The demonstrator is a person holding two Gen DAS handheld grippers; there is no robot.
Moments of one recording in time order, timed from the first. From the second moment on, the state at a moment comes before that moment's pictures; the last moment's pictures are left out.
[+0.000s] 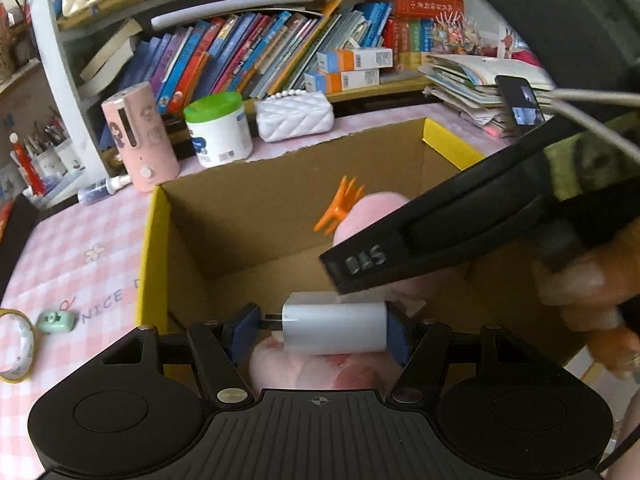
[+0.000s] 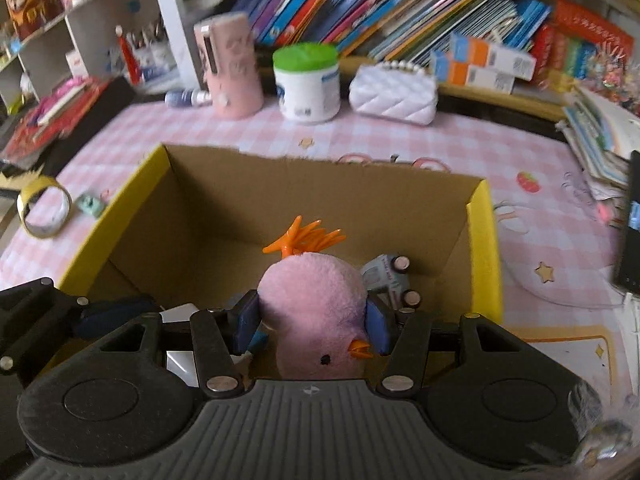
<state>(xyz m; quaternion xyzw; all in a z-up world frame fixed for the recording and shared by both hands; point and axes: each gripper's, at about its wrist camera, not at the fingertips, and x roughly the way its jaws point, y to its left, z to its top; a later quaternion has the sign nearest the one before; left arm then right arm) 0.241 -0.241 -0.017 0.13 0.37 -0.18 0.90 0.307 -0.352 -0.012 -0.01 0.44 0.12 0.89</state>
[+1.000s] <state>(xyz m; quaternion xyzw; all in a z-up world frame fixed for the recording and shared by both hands) 0.133 -0.150 0.039 0.05 0.25 -0.11 0.96 0.149 -0.360 0.056 0.03 0.25 -0.03 0.97</state>
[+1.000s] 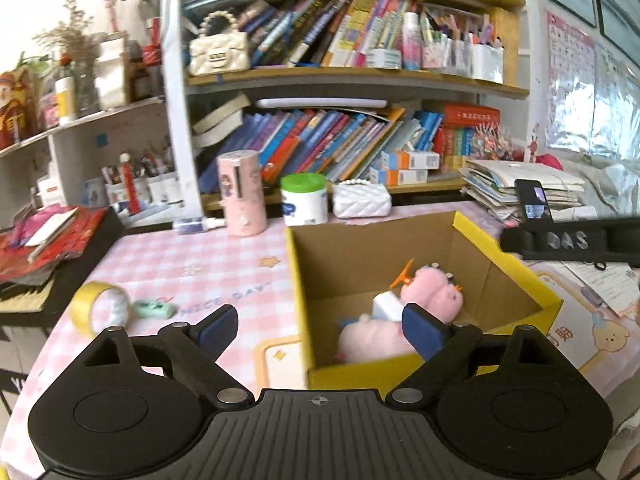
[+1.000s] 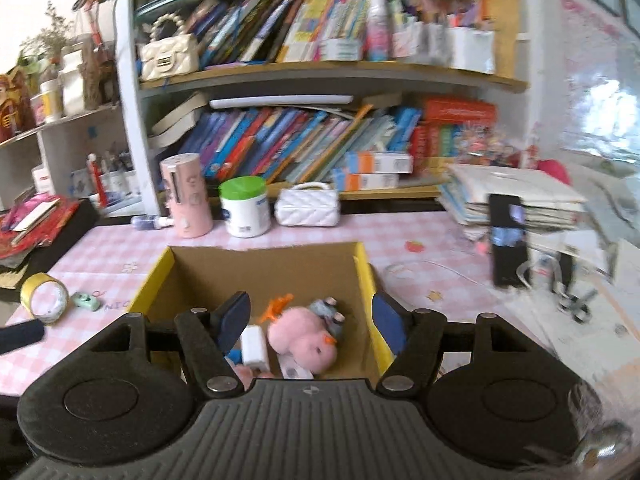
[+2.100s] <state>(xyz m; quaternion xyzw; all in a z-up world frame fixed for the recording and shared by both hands) 0.020 0.027 0.002 0.01 0.33 0.00 0.94 0.023 -0.175 -0.011 0.02 0.36 -0.01 0.93</state>
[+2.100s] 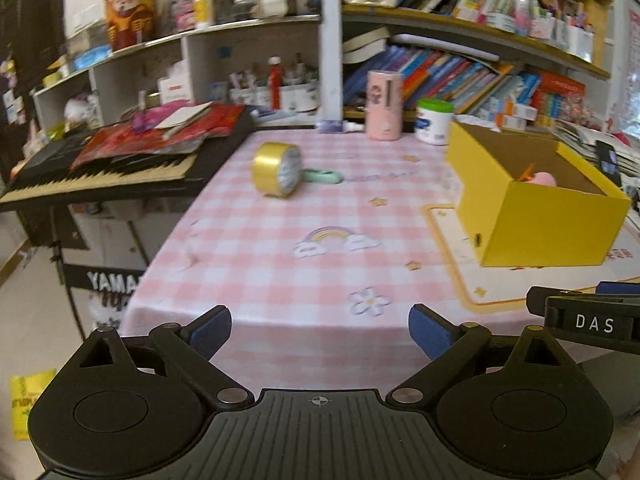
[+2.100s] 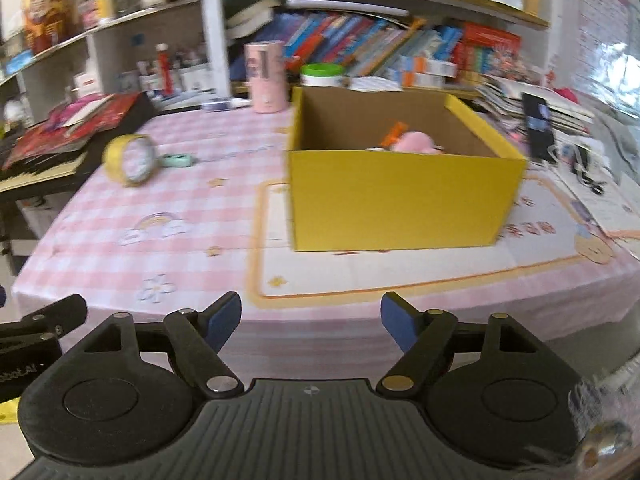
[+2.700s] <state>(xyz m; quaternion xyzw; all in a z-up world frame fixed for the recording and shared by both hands) 0.012 0.073 0.006 0.02 0.32 0.02 0.95 0.020 -0.107 -0.010 0.01 0.36 0.06 0.93</state>
